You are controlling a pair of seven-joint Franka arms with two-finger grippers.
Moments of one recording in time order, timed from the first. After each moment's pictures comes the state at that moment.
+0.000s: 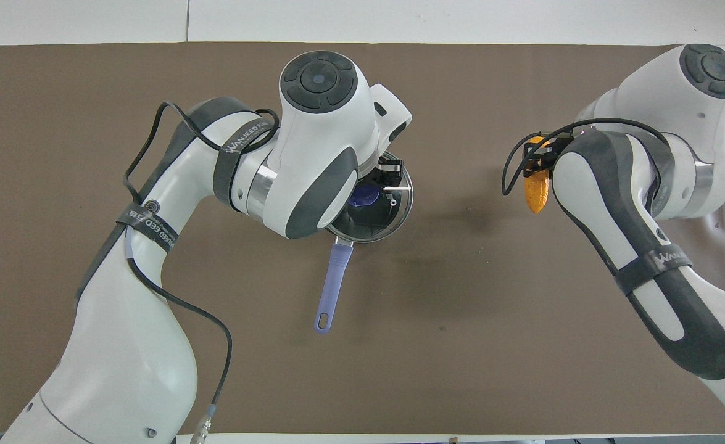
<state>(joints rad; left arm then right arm) -0.61 0.53 -0.06 -1.25 -0.11 1.80 -0.48 0.17 0.30 -0.08 -1.74 0.15 1.99 0.13</state>
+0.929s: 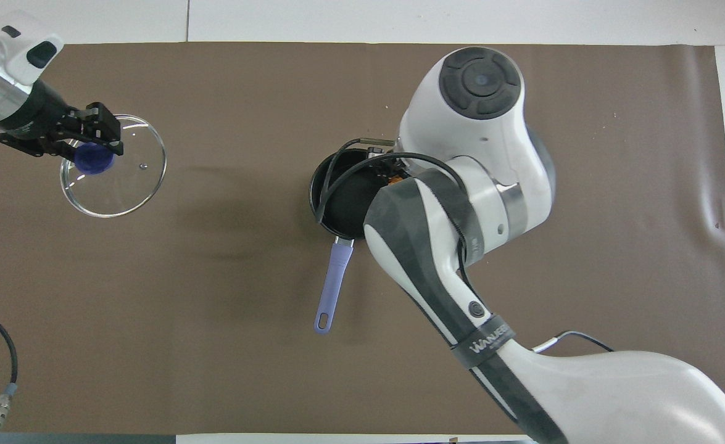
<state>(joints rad) 0.00 0.32 -0.03 -1.41 -0.06 1.61 -0.10 0.55 0.44 -0.06 -1.41 0.10 1.89 0.66</state>
